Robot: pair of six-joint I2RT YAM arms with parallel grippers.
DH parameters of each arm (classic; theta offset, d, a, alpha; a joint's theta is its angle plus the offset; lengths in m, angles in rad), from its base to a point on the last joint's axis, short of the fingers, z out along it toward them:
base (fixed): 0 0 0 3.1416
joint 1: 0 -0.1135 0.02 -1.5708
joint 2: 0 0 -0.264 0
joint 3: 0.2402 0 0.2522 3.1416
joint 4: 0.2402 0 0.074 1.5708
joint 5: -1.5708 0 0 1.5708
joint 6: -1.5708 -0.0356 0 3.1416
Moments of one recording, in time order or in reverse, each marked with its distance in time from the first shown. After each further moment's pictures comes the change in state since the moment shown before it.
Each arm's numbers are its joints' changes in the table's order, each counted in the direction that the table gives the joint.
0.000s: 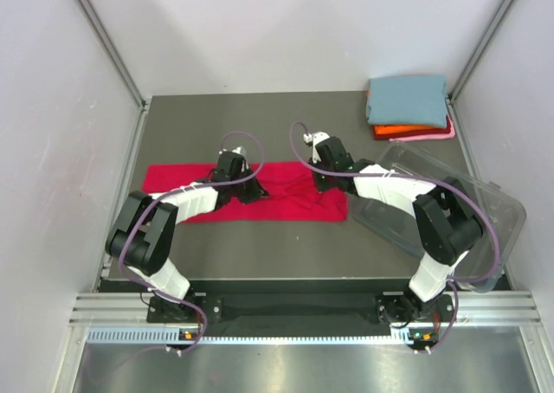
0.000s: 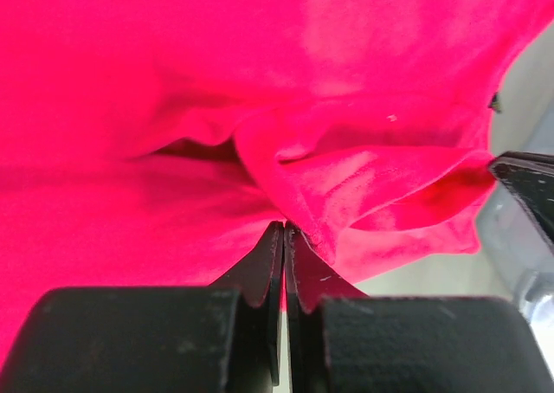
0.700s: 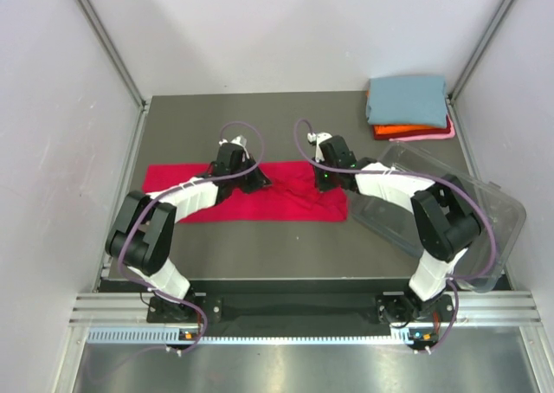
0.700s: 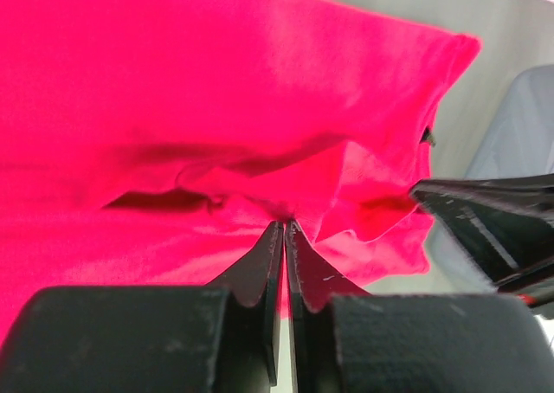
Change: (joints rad) left arm 0.000 0.000 0.058 -0.037 -0.002 0.025; right arm 0.042 -0.018 0.000 -0.001 0.078 -0.034
